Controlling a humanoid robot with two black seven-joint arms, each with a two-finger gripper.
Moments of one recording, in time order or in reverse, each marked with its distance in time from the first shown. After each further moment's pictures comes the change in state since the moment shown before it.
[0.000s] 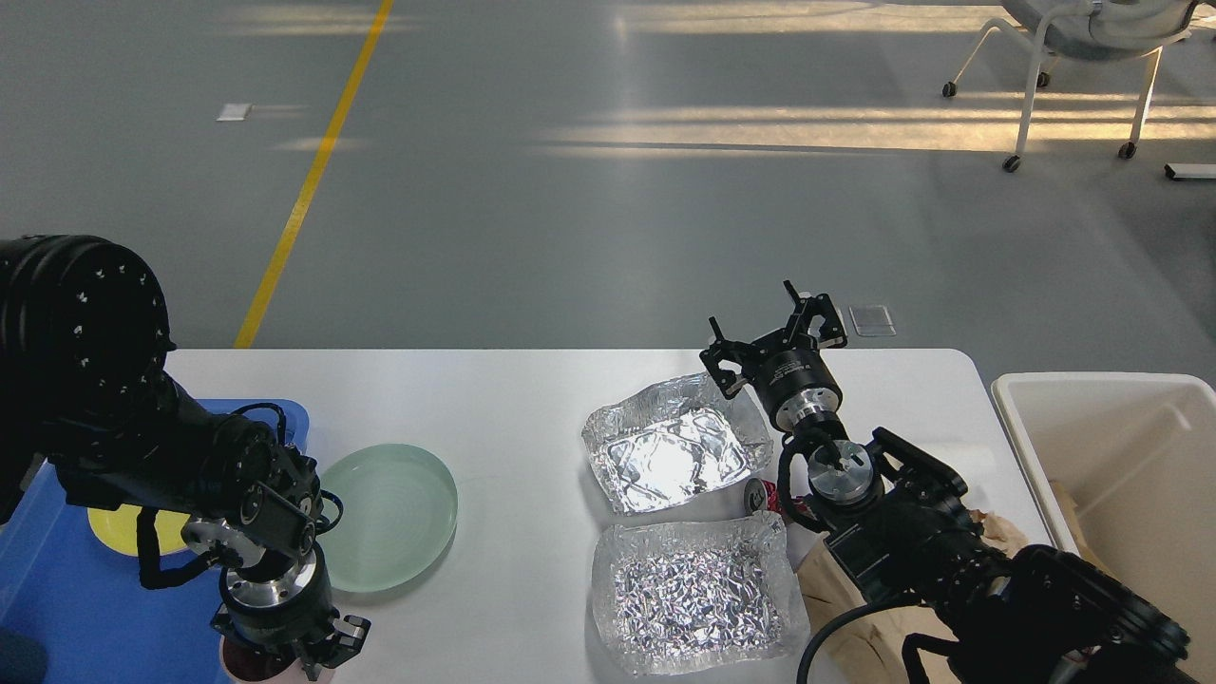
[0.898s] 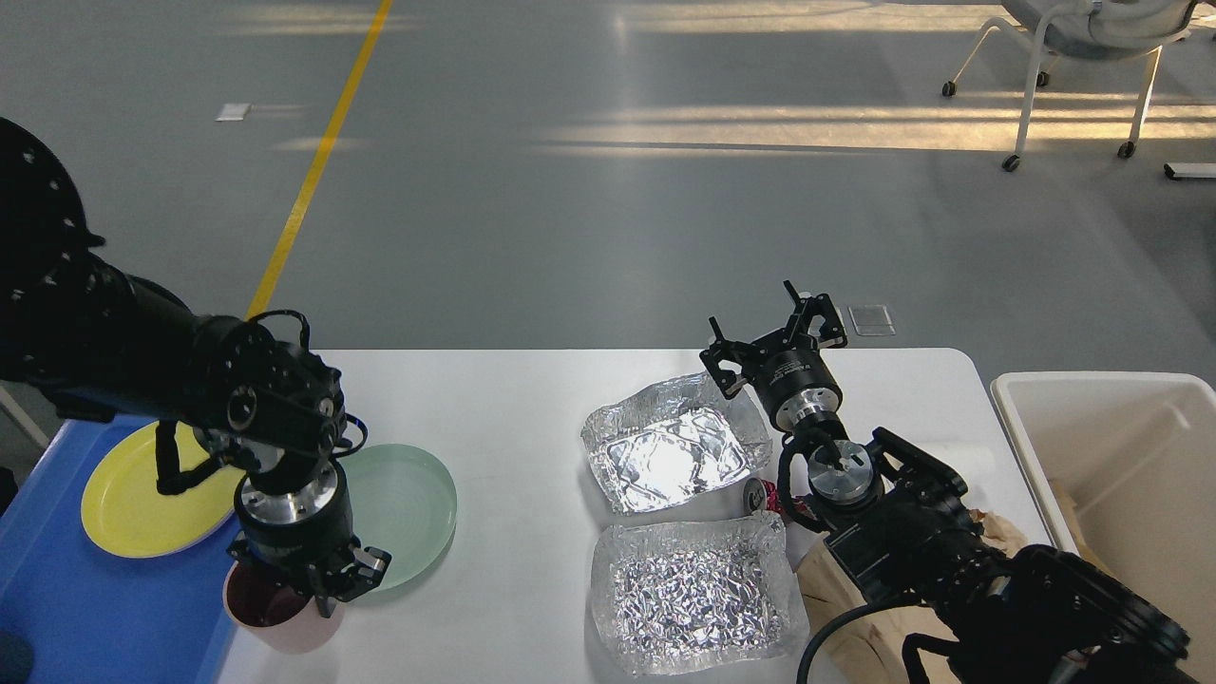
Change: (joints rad) left arm -0.306 0.075 -0.112 -0.051 0.000 -0.292 0.046; right arm 0.000 0.000 0.000 0.000 0.000 0.000 0.000
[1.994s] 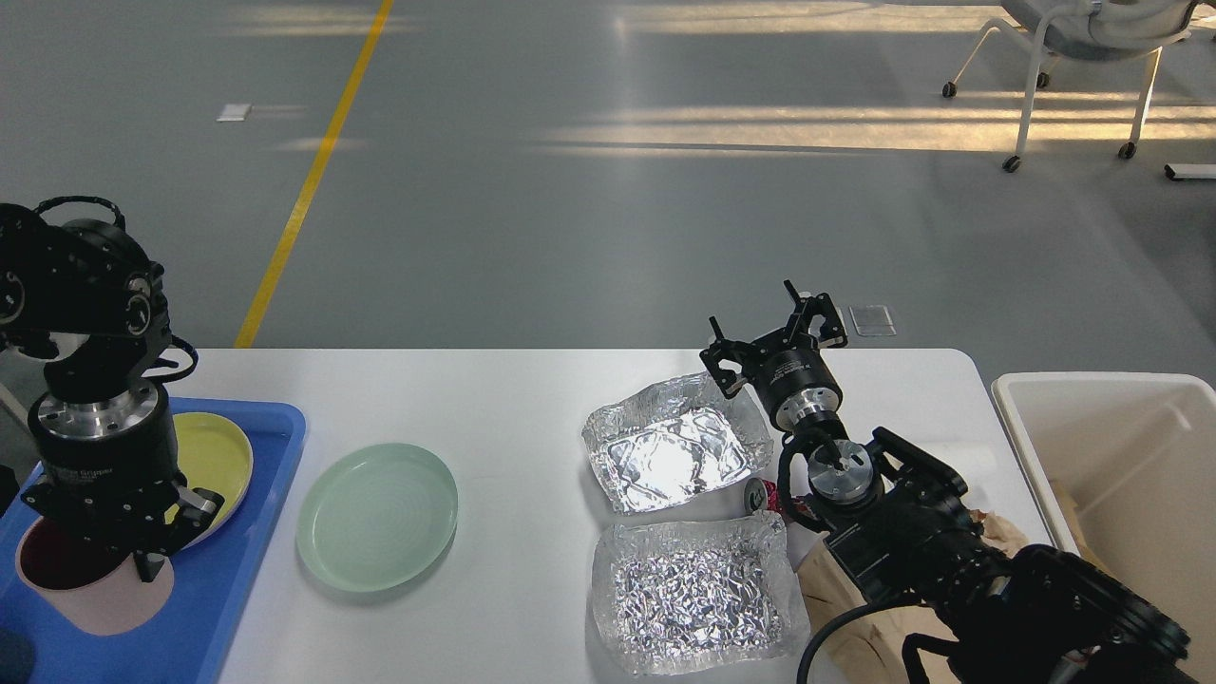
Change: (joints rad) left arm 0.023 0.336 0.081 0.094 0.244 -0.144 0.041; right arm 0.000 0.000 0.000 0.000 0.000 0.000 0.000
